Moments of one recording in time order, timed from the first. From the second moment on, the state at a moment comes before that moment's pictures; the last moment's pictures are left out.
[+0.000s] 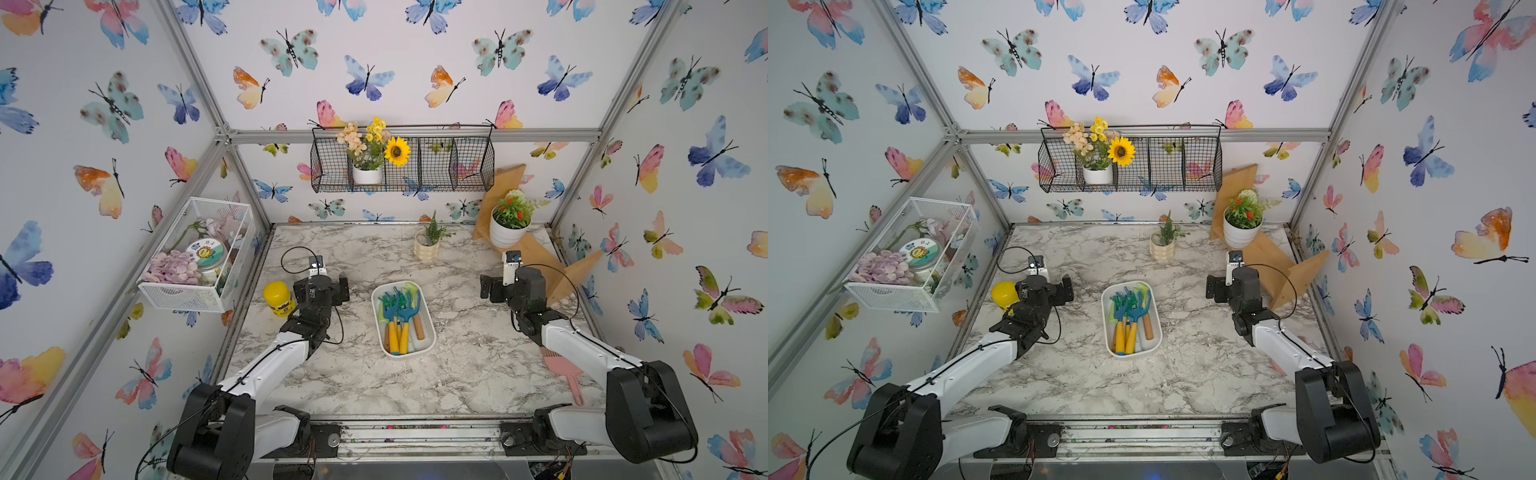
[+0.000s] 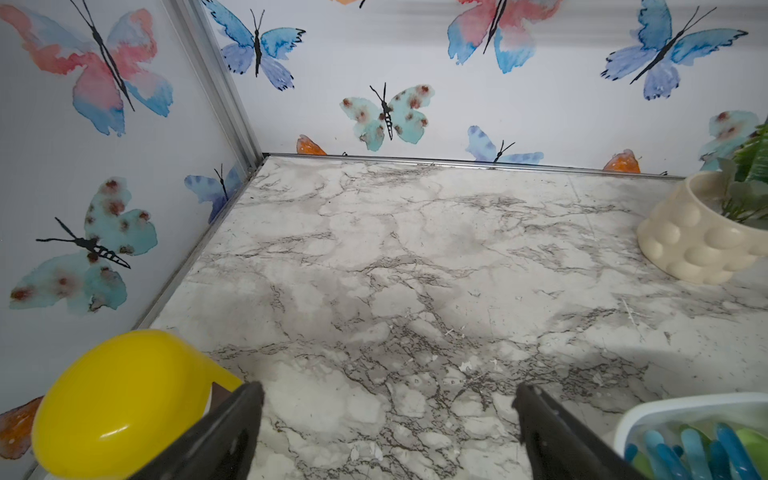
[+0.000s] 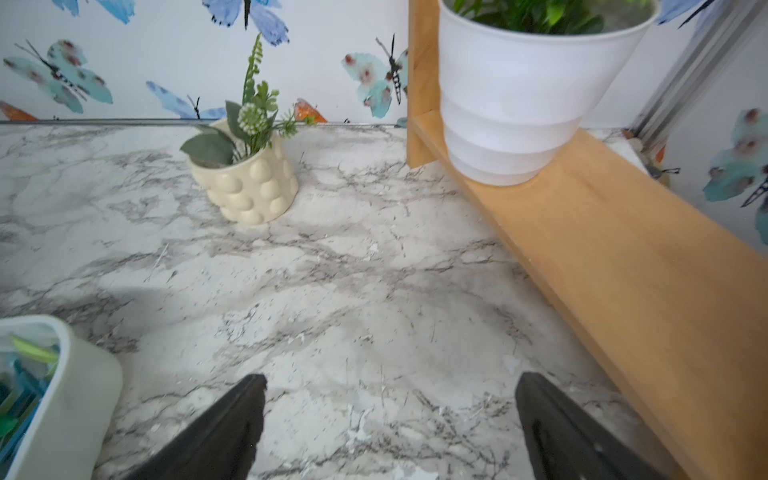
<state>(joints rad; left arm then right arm) -0.33 1.20 0.66 0.10 -0.40 -0.19 0.27 1.31 0.67 0.12 0.10 0.11</state>
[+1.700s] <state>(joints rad) -0.83 1.60 1.09 -0.73 -0.15 -0.84 0.35 1.34 0.75 -0.31 0.02 0.24</state>
